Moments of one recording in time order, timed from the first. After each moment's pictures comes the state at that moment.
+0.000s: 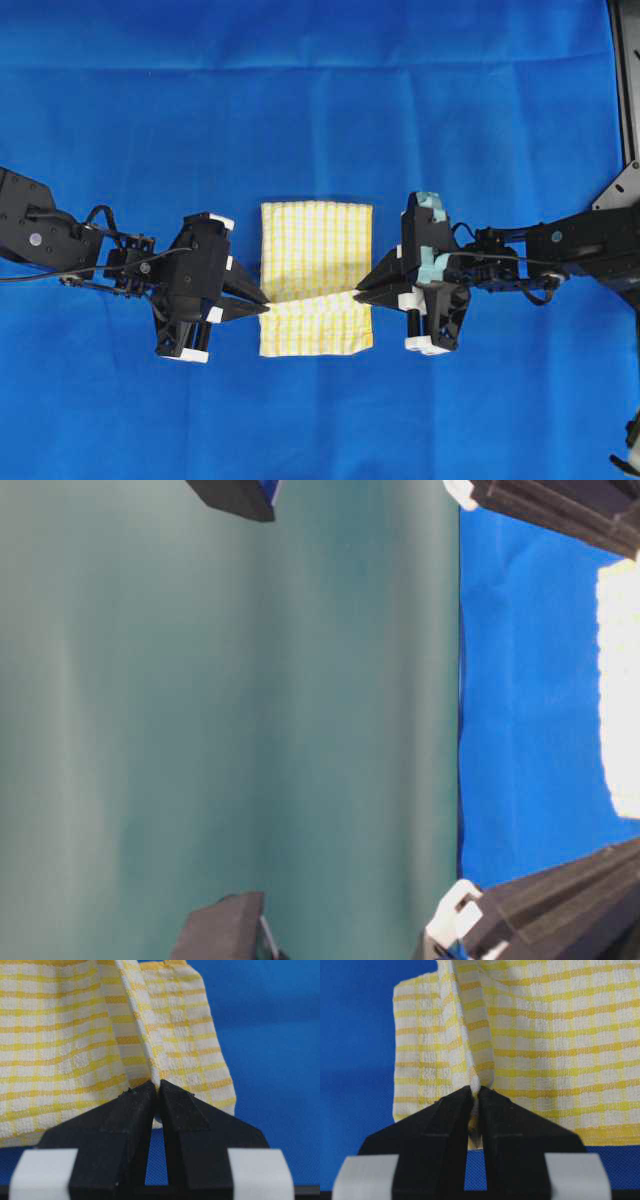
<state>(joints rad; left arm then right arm) -0.21 0.08 0.80 -0.05 -0.26 -0.03 0.22 -0.01 0.89 0.39 -0.22 0.10</state>
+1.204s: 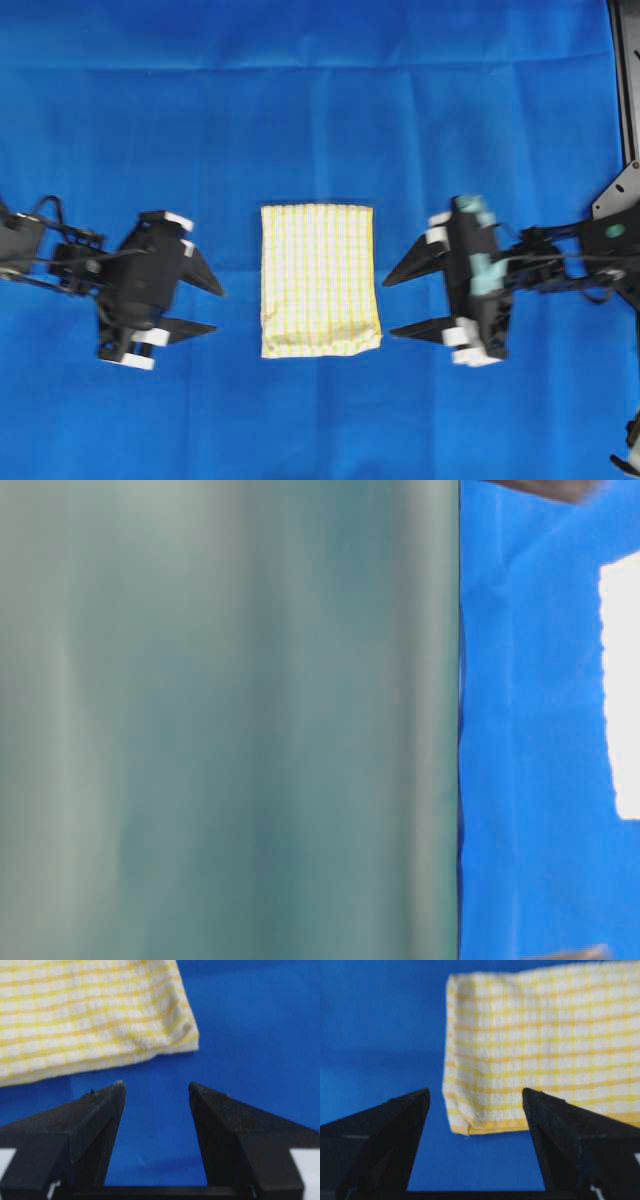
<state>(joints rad) -0.25 -0.19 0.88 -0.05 0.01 -0.02 0.26 -0.28 0.98 0.37 -0.15 0.07</state>
